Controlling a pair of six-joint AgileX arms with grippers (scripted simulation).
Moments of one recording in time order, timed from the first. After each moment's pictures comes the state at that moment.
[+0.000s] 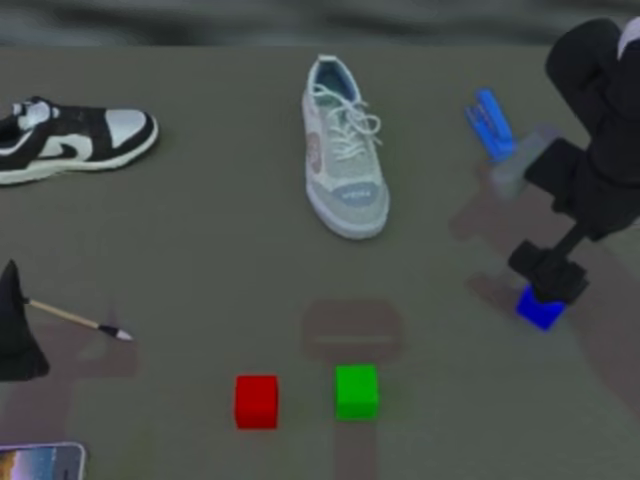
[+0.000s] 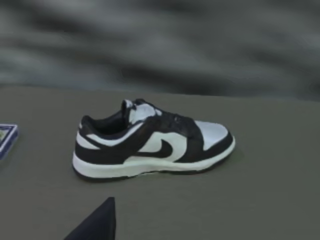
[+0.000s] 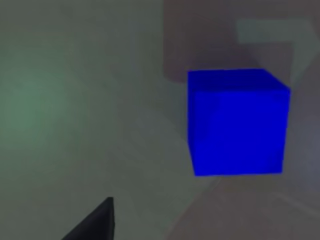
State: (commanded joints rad) left arm -0.02 0.10 0.05 -0.07 0.00 -0.05; right arm 0.30 1.89 1.36 -0.99 0.00 -0.51
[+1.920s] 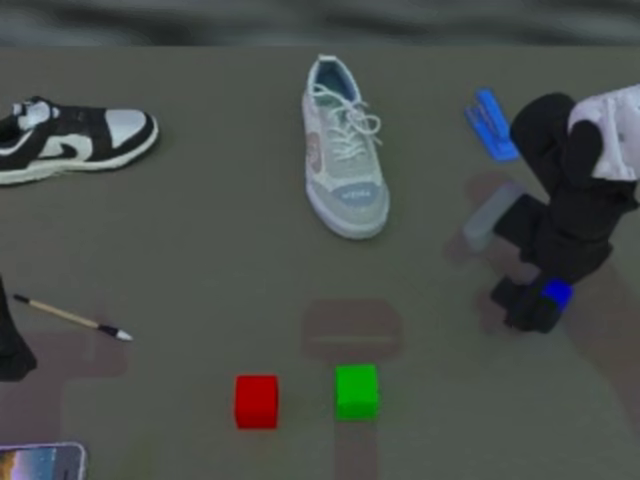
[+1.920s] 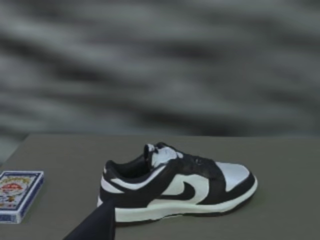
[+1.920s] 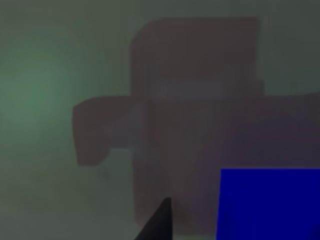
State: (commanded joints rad) left arm 0.02 0.00 0.00 0.00 0.00 0.00; right arm 0.31 2.09 1.27 -0.75 0.00 -0.53
